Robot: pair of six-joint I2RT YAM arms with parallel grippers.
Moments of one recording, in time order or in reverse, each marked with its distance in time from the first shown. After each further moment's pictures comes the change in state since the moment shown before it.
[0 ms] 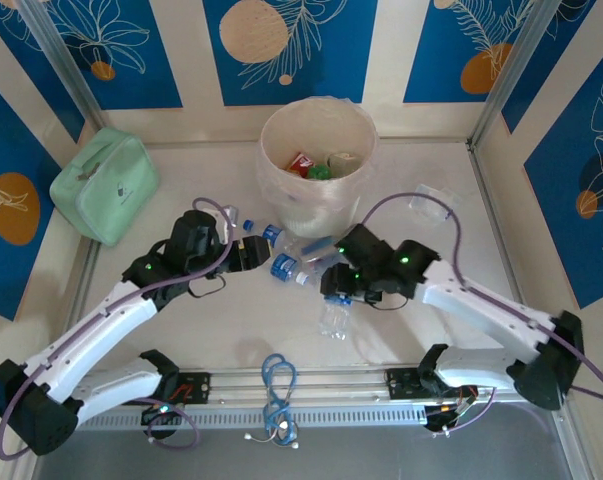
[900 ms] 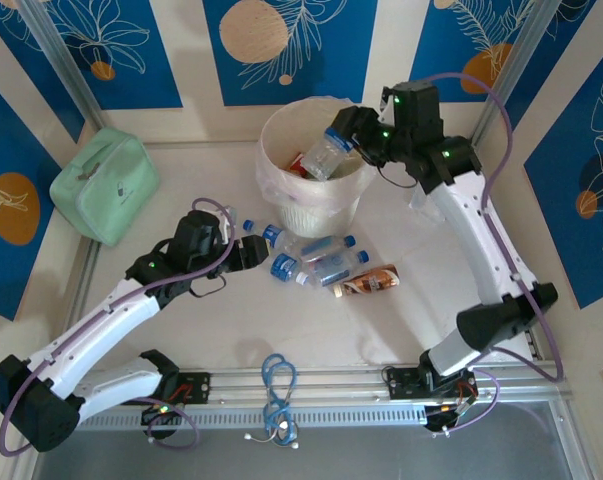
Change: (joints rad) left arm 0.000 0.029 0.000 -0.015 -0.048 -0.019; right arm -0.477 0.457 0.834 0.208 -0.224 -0.036
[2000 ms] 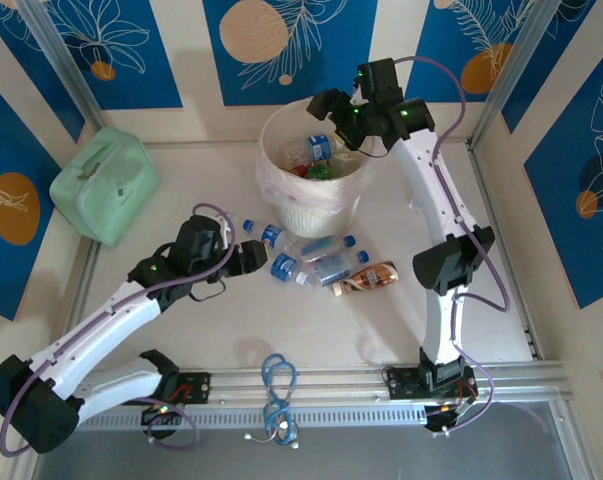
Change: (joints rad) left arm 0.000 -0.011 -0.045 0.002 -0.008 -0.014; right arm -0.005 0.402 0.454 -0.211 -0.008 -0.035
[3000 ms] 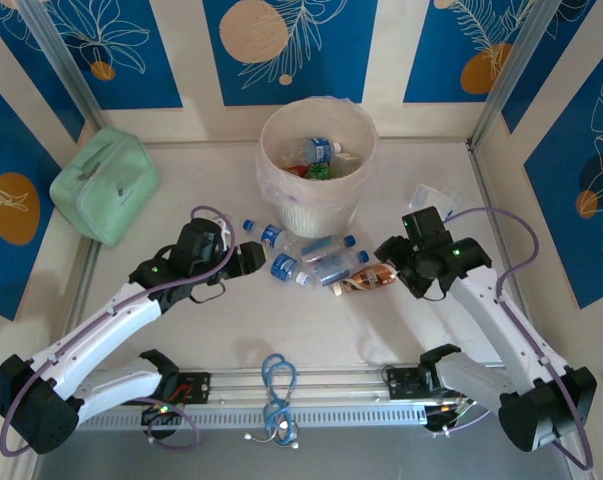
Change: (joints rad) left arm 0.000 -0.002 -0.026 0.002 -0.034 -0.022; right arm -0.041 -0.973 -1.440 -0.034 0.248 0.254
